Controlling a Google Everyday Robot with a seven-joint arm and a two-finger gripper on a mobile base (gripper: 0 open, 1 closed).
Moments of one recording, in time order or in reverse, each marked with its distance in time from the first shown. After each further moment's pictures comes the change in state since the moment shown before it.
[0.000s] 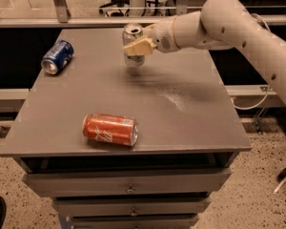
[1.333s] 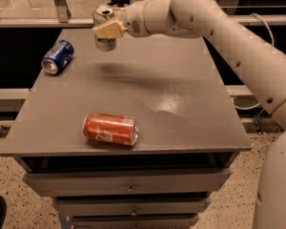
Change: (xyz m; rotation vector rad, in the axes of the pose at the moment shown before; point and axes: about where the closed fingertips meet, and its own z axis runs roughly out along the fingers) arm -0.070 0.004 0.056 -0.005 -0.122 0.011
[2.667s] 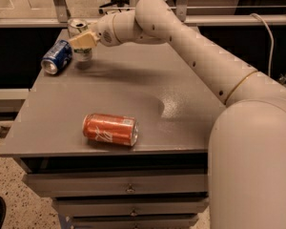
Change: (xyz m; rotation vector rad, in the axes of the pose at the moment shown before) arm 0.017 0.025 0.102 -0.108 0.017 0.034
